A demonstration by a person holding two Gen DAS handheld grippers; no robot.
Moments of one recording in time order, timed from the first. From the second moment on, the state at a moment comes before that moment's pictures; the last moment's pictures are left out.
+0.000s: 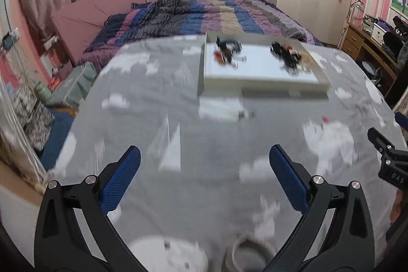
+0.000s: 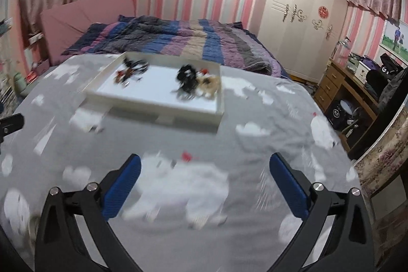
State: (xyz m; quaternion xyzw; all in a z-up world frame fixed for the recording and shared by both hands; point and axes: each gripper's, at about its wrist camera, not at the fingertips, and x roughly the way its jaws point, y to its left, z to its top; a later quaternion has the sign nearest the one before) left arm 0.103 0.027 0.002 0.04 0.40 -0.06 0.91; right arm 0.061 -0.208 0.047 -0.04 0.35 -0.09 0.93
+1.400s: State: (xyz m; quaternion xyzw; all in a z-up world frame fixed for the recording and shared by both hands) left arm 0.040 0.032 -0.088 0.01 0.47 -0.13 0.87; right arm -0.050 -0.158 -0.046 0.02 0.39 0.04 0.92
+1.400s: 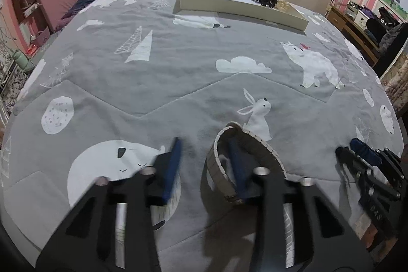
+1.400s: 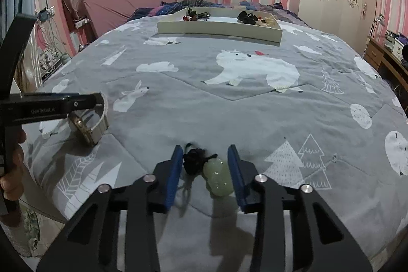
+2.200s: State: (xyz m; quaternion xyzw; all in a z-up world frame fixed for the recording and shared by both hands) left arm 0.056 0.022 -0.073 0.01 0.45 -0.17 0.88; right arm -0.011 -0.182 -0.038 0.07 0.39 0.04 0.92
